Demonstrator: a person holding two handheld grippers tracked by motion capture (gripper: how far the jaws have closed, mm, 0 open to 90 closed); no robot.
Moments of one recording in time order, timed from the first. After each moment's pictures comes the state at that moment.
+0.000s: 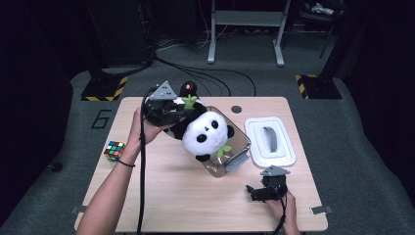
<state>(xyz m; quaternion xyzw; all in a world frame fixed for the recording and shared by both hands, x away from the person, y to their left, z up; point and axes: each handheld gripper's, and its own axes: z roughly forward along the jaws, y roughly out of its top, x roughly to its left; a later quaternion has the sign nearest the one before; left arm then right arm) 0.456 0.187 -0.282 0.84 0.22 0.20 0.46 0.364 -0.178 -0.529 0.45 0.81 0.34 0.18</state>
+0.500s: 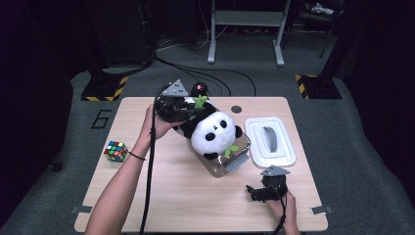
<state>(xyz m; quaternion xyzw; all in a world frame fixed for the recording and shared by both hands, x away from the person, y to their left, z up) 0.482 0.165 -0.296 0.85 0.21 0.17 0.46 0.364 -0.179 -0.529 0.44 0.81 0.34 0.18</state>
